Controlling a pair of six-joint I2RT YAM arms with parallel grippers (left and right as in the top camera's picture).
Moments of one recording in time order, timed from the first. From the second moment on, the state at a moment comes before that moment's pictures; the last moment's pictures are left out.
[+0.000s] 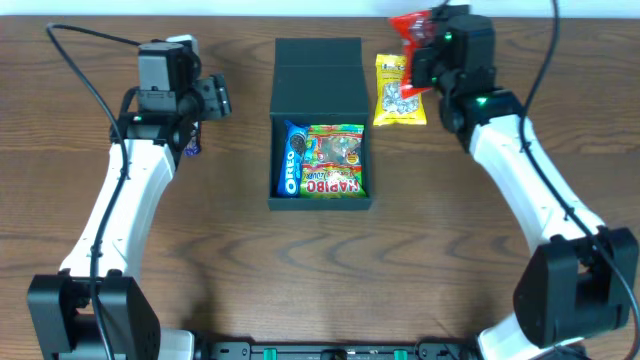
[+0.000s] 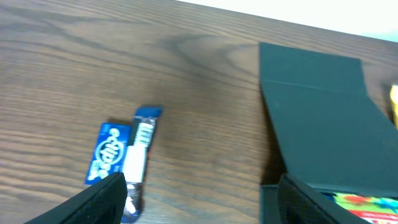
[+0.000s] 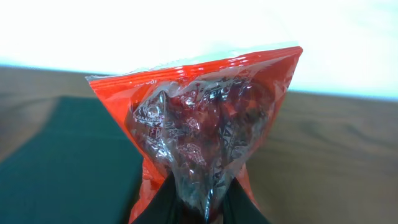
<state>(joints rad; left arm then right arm) -0.03 1.59 1.25 -0.42 0.02 -0.19 0.23 1.75 1.39 -0.18 0.06 0.05</state>
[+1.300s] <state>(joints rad) 0.11 1.59 1.25 -0.35 0.02 -0.17 0.32 1.91 1.39 -0.23 -0.71 -0.43</state>
